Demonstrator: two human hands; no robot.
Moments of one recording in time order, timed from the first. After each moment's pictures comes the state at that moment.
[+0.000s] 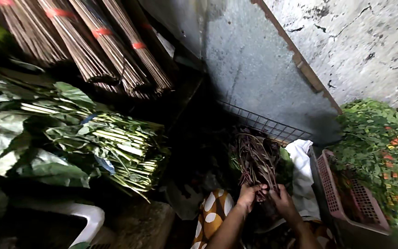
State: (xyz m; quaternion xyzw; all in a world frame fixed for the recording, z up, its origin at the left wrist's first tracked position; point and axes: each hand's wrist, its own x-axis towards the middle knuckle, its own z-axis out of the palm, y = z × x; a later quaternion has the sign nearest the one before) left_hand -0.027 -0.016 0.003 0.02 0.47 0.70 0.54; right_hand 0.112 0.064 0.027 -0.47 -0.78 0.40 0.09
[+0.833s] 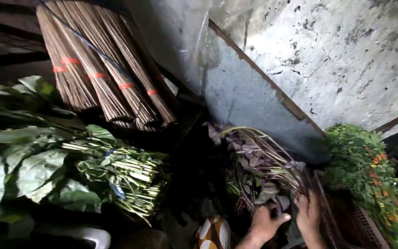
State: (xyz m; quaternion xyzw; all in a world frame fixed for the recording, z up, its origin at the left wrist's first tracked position) left_hand -0.001 -0.032 0.095 0.43 0.68 0.46 0.37; right_hand 0.117 0.073 0.107 -0.30 -0.77 0.25 0.51
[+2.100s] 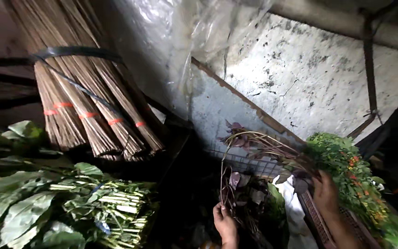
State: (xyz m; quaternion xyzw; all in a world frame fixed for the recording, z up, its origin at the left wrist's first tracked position) left_hand -0.056 -0.009 0.058 0.03 0.57 0.81 0.11; right_hand 0.155 0.149 0.199 -0.36 -0.79 0.00 0.50
